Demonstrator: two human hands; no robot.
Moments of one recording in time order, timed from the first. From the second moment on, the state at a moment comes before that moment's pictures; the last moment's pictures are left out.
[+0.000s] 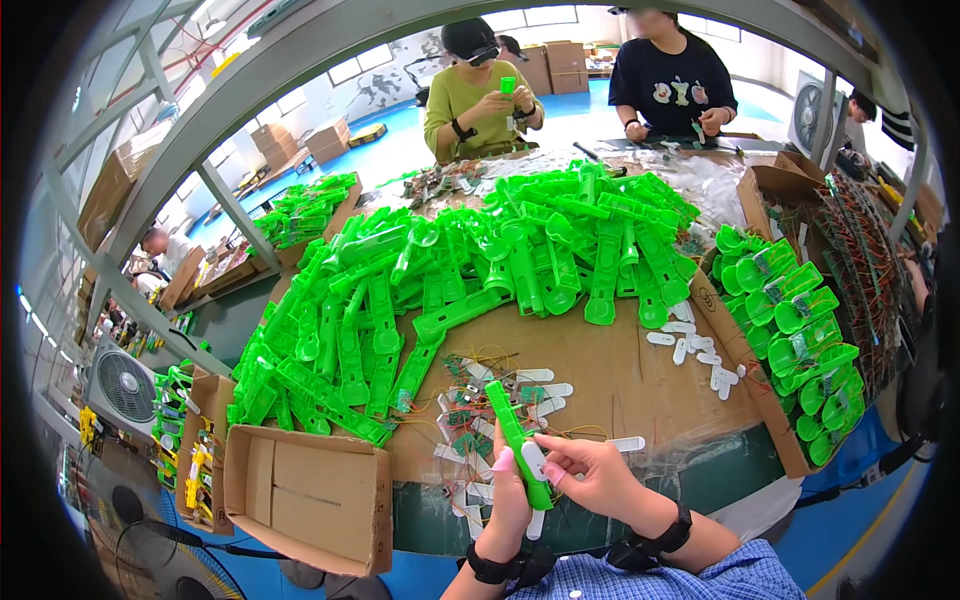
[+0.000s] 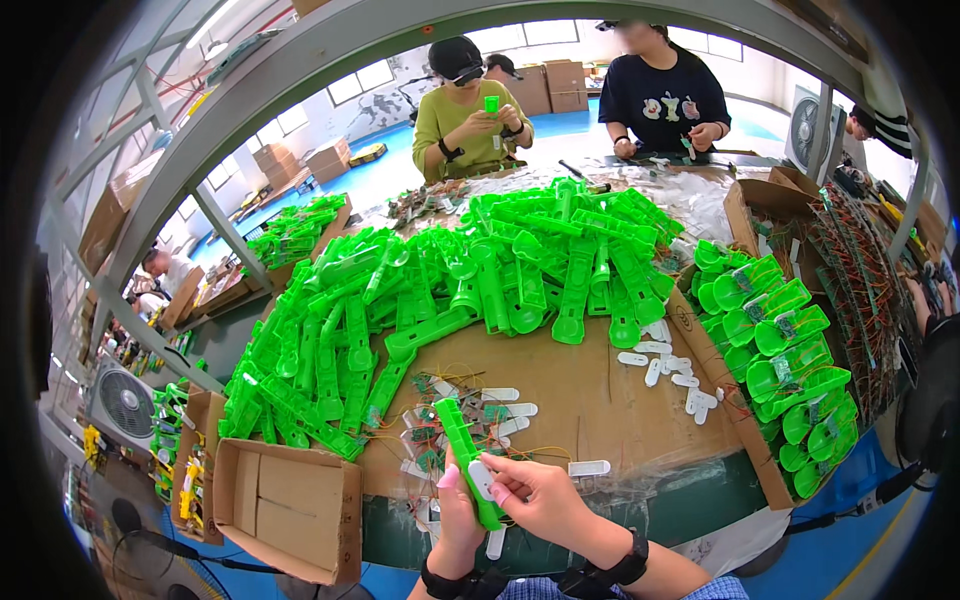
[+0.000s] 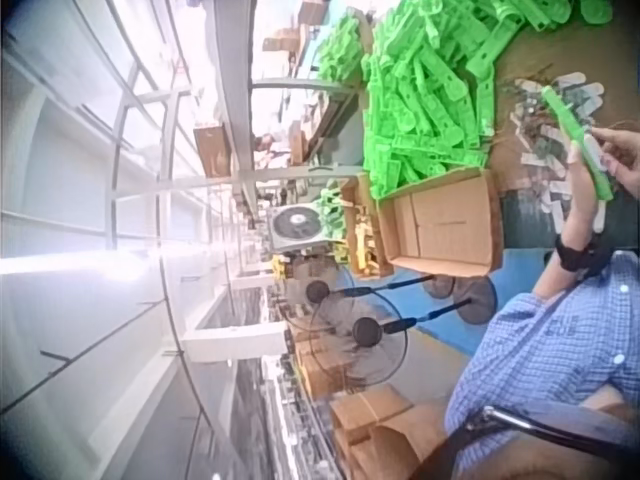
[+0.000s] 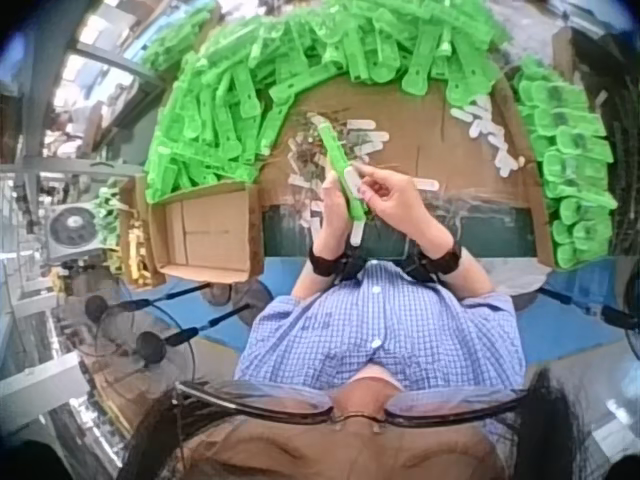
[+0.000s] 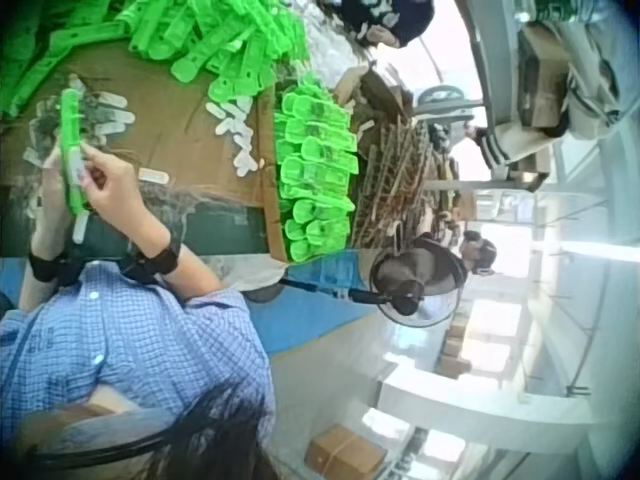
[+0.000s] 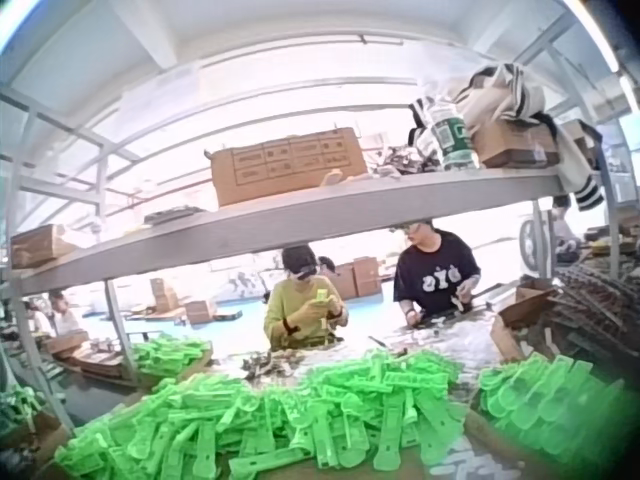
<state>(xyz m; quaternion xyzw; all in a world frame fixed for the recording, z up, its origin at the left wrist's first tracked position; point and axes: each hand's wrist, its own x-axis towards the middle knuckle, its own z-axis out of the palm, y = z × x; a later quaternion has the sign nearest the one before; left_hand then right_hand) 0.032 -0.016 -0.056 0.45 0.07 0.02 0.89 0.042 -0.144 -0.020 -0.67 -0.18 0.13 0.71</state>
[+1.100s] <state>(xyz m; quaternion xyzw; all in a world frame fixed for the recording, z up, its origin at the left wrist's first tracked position) 0.019 -0.013 -0.060 0.51 0.04 0.03 0.86 0.027 -0.145 -0.023 -0.67 -0.14 0.09 0.72</state>
